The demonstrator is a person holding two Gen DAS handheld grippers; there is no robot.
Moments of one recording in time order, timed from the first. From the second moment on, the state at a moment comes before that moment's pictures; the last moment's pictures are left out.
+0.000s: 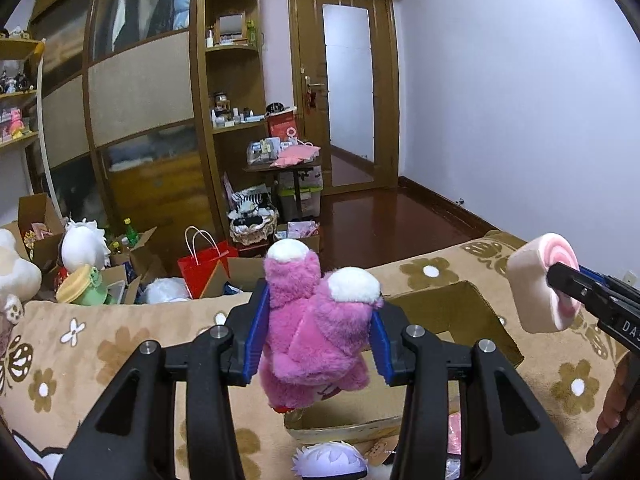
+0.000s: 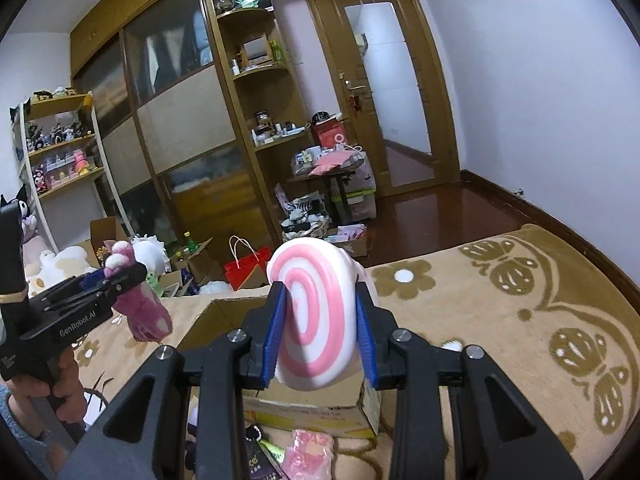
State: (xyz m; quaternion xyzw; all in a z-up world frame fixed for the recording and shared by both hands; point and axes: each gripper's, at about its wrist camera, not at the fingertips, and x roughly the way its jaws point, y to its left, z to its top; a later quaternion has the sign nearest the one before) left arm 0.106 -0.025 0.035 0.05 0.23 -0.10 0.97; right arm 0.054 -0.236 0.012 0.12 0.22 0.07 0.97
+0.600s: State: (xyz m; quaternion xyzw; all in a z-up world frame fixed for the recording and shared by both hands) left arm 0.138 -0.008 0.009 -0.04 0.29 -0.13 0.95; right arm 0.090 -0.223 -0.021 0.14 0.26 0.09 0.95
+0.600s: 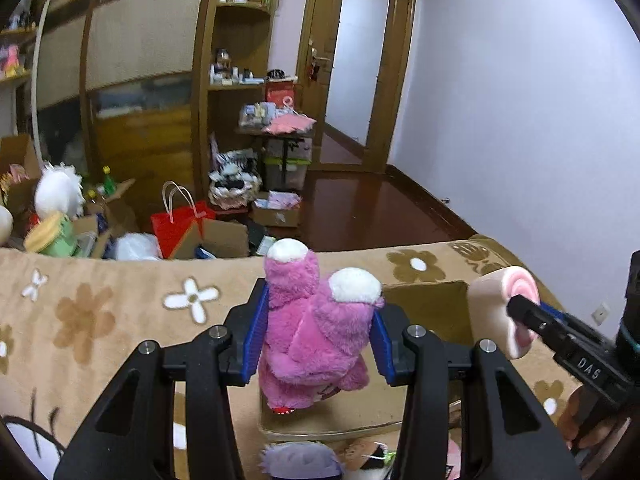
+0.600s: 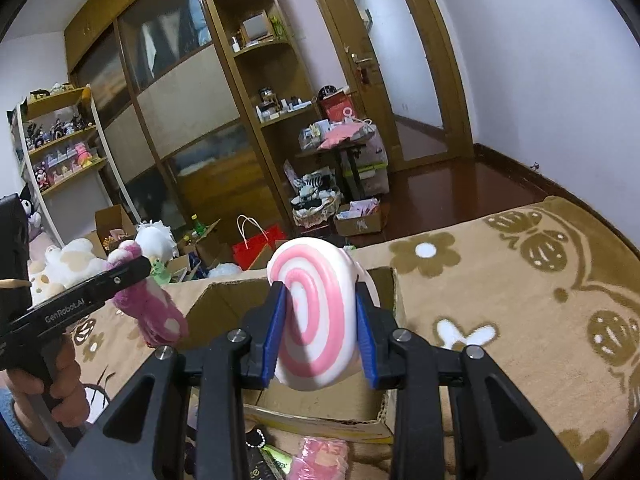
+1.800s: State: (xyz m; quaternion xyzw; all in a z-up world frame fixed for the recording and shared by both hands) left arm 0.145 -0.007 -0.014 0.02 0.37 -0.07 0.93; right arm 0.086 -0.197 -0.033 0.12 0.30 0.09 0.94
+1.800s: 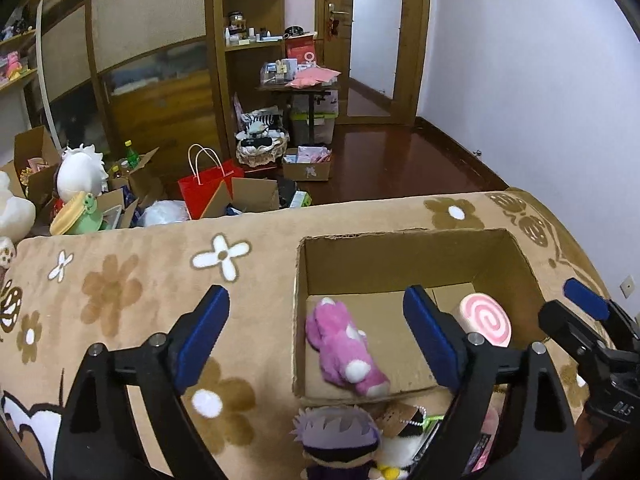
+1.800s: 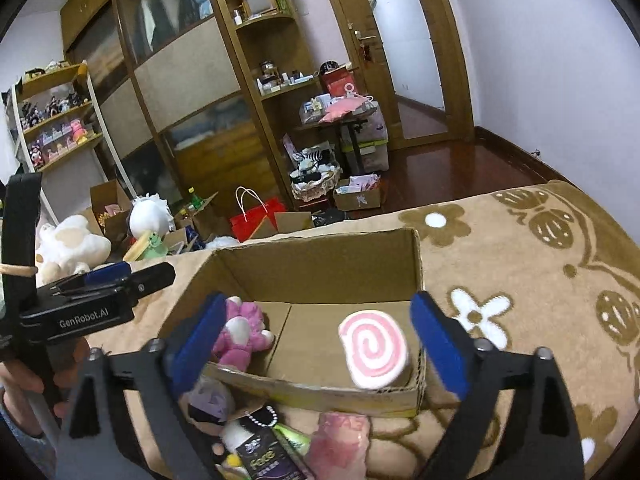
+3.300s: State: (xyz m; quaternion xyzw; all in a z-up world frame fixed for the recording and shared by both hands) left arm 0.091 0.008 -0.043 0.08 0.50 -0.08 0.86; right arm 0.014 -0.145 -0.045 0.05 0.38 0.05 0.92
